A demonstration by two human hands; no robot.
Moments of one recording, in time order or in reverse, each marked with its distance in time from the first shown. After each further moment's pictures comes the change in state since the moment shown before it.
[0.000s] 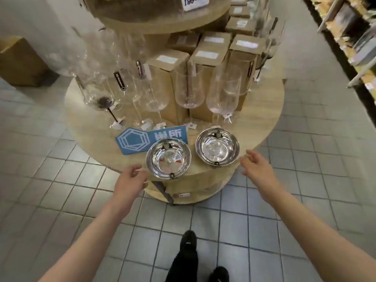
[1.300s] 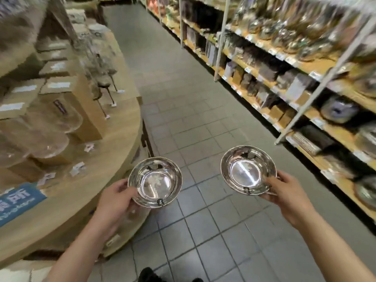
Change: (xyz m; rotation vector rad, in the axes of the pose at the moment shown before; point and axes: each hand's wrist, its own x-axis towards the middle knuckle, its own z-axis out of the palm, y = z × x) left_hand -0.160 0.078 0.260 0.142 -0.567 0.176; right_hand -0.171 0.128 -0.344 0.490 0.582 0.127
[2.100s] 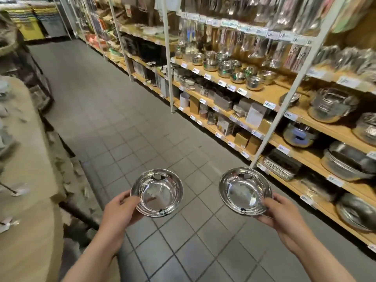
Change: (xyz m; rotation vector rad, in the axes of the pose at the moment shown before) left_hand 0.286 0.162 0.247 -0.070 -0.188 0.026; right_hand 0.260 -0.096 -0.050 0.241 0.256 0.077
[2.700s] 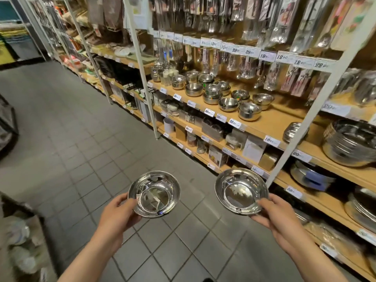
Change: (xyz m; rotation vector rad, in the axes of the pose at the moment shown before) left_hand 0.297 0.155 0.210 0.056 -0.082 0.006; right_hand 0.316 -0.169 0.065 0.120 0.074 -0.016
